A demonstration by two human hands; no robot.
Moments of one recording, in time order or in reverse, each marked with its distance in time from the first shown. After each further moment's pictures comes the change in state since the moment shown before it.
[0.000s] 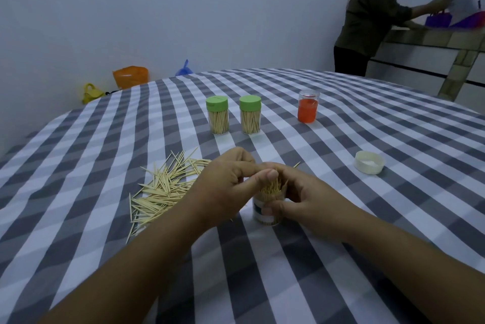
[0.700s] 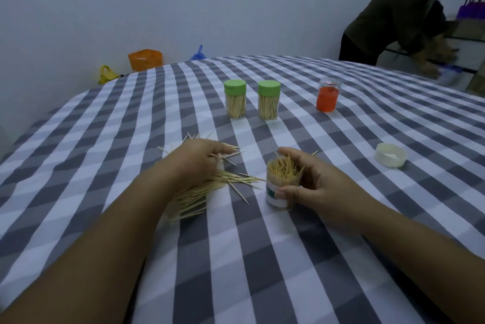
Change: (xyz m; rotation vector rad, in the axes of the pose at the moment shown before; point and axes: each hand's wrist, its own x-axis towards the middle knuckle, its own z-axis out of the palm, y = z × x) left_hand 0.000 -0.054 -0.042 0.310 -0.106 -0.482; right_hand 0.000 -0.006 0.007 -0.016 0.025 0.078
